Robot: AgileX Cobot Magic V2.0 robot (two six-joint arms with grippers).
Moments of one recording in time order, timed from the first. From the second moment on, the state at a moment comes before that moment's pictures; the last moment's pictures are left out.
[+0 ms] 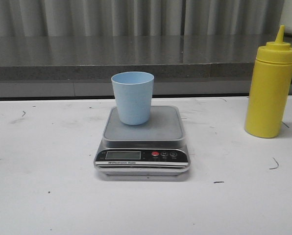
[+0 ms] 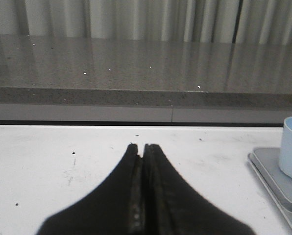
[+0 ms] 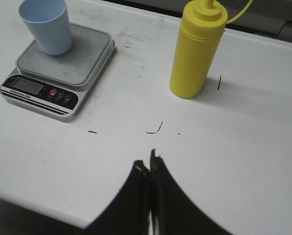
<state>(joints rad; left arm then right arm) -0.03 0.12 -0.09 -0.03 0.07 -0.02 0.56 0.48 -0.74 -0.26 0.96 0.32</state>
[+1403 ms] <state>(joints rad) 0.00 0.00 0.00 -0.08 0.04 -0.02 0.55 0.45 -0.73 -0.27 0.96 0.32</state>
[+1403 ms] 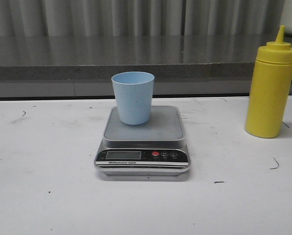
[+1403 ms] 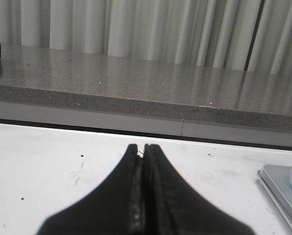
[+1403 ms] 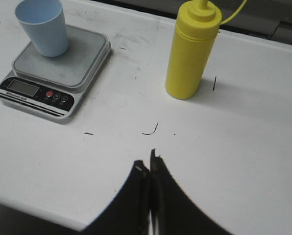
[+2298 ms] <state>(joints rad) 0.00 0.00 0.00 -0.08 0.04 -0.02 0.01 -0.01 0.02 0.08 0.09 -0.13</state>
